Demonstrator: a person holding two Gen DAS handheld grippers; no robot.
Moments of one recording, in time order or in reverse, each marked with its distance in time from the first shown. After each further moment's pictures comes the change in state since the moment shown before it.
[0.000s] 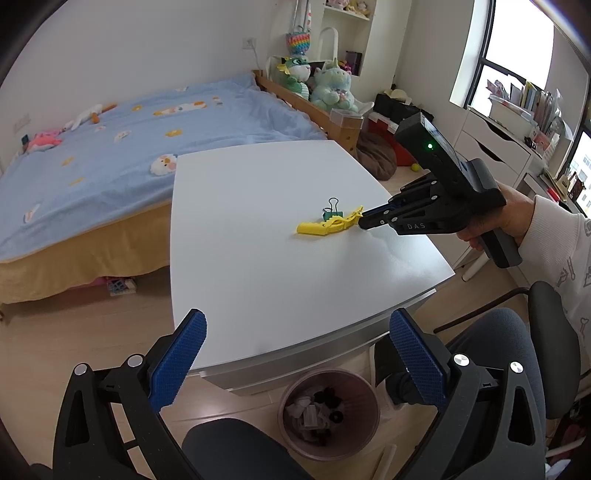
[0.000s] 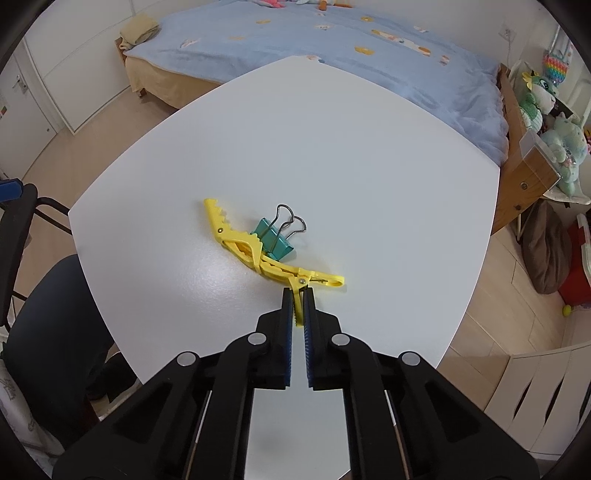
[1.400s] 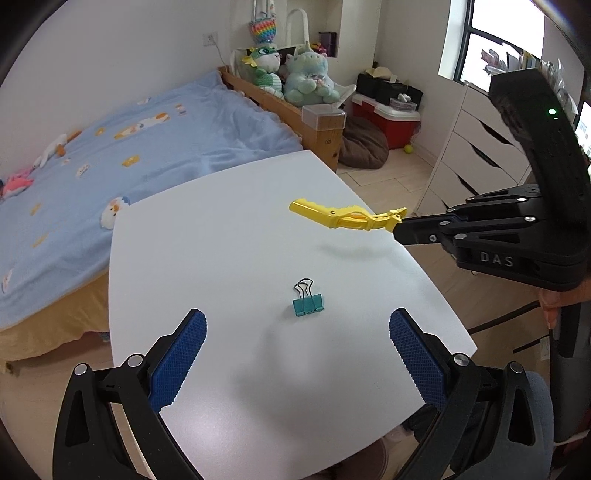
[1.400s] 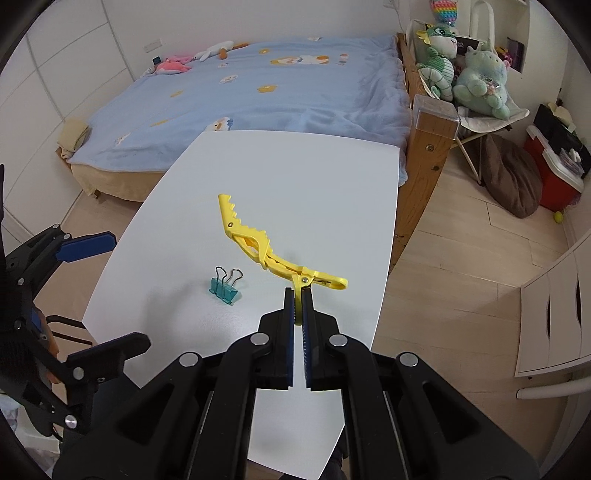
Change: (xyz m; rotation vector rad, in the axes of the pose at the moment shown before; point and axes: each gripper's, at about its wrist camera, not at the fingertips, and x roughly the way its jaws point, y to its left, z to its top) left arm 0.098 -0.042 0.100 0.123 0.068 0.011; right arm -0.058 -0.058 -0.006 0.400 -0.145 -0.055
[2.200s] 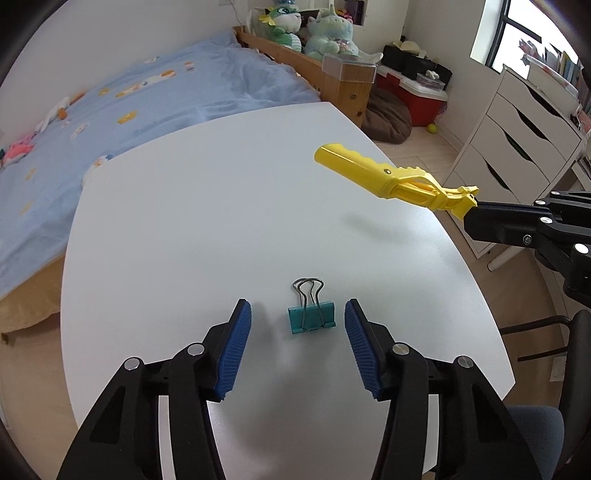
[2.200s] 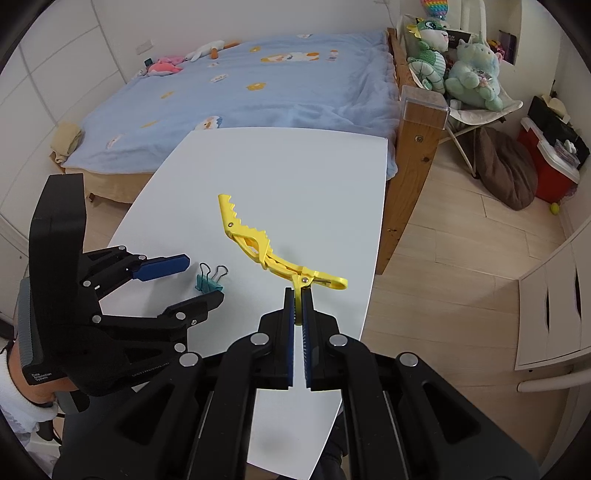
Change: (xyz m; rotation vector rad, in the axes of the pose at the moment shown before) left arm 0.071 -0.004 0.003 -0.081 0.125 0.025; right arm 0.003 -0.009 -0.005 0.024 0.007 -0.008
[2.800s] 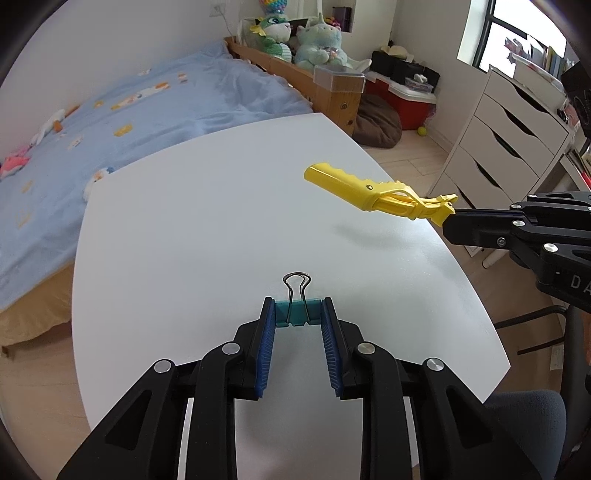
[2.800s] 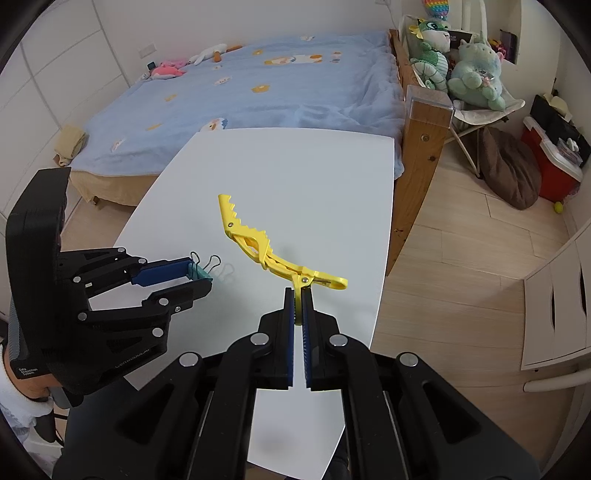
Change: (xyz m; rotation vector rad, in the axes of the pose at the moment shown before) left arm -0.021 0.006 -0.004 0.045 -0.038 -0.014; right arm 0.000 0.006 -0.004 0.006 -0.016 0.018
